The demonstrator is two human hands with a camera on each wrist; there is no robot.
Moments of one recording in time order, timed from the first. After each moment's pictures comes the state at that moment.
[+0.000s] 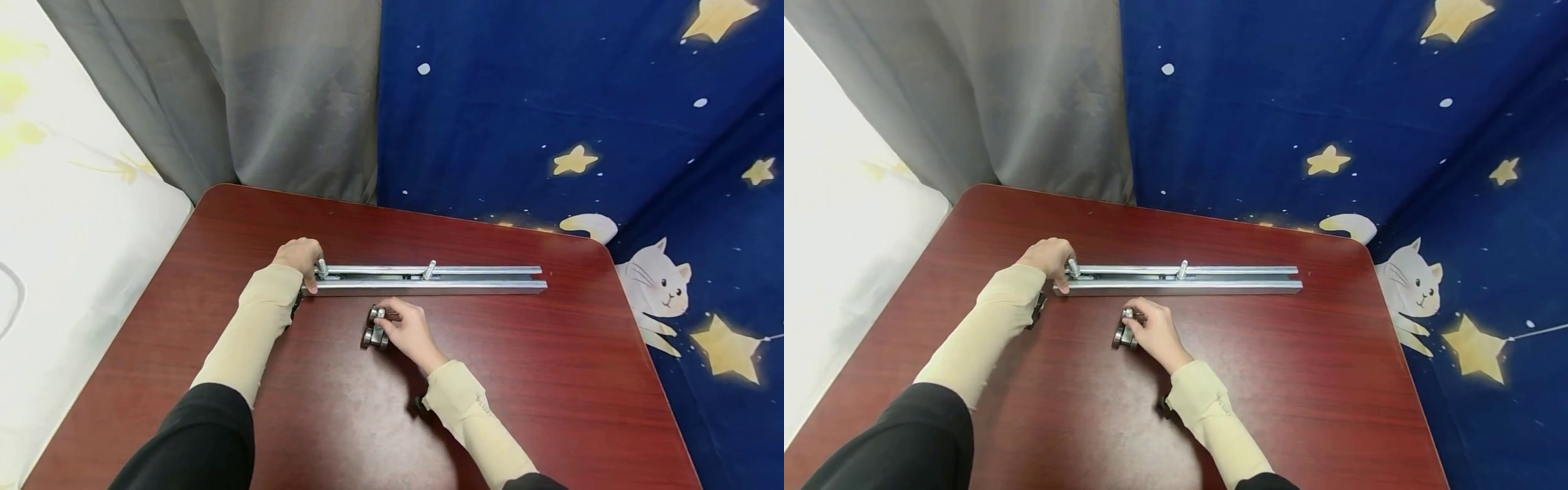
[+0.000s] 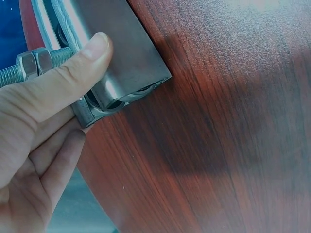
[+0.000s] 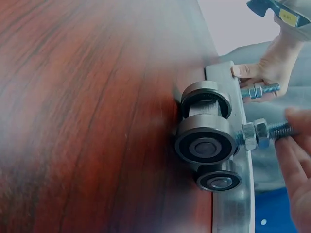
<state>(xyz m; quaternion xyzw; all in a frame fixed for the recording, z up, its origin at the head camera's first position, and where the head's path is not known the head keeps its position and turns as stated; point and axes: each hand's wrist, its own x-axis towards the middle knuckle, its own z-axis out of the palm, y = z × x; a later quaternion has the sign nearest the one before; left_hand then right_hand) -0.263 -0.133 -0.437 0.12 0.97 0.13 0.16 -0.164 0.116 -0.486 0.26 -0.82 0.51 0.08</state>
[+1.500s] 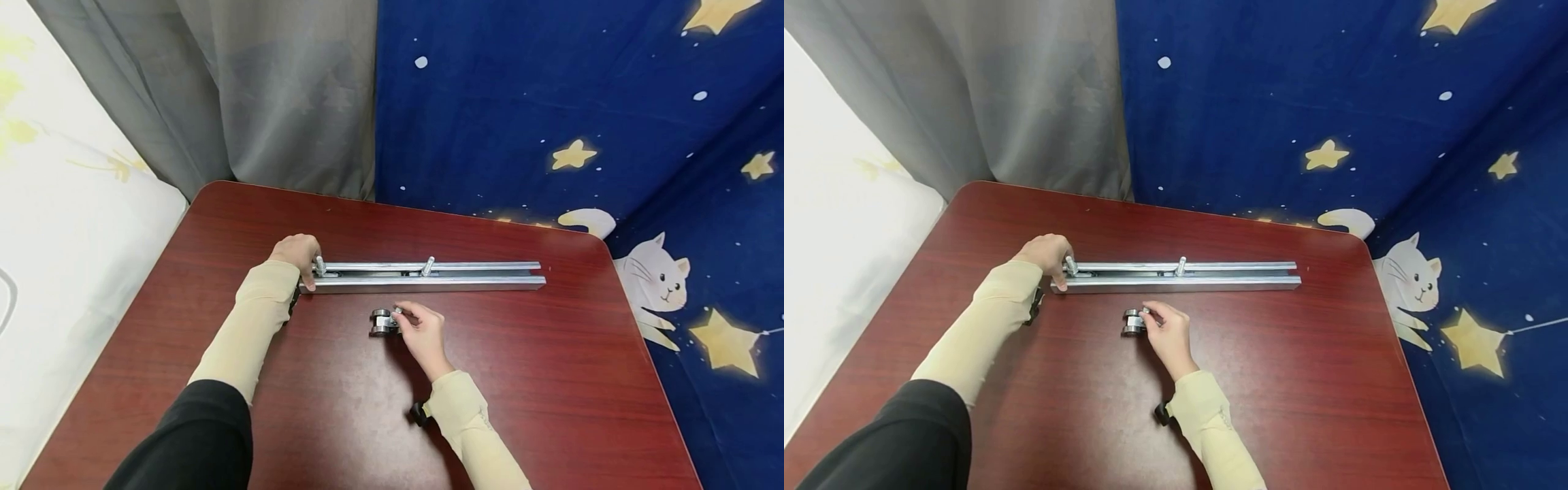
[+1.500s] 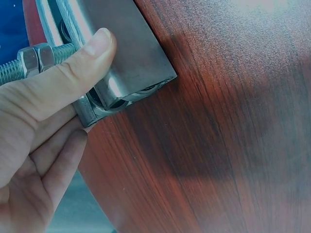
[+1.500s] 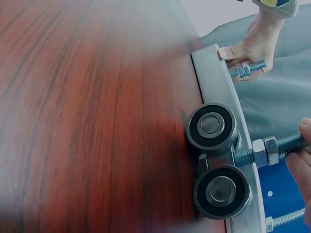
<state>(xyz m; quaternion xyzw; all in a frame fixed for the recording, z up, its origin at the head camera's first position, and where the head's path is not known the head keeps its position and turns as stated) -0.266 -0.130 -0.436 0.11 0.97 0.12 0.18 -0.142 0.121 -0.461 0.19 -0.80 0.53 0.22</state>
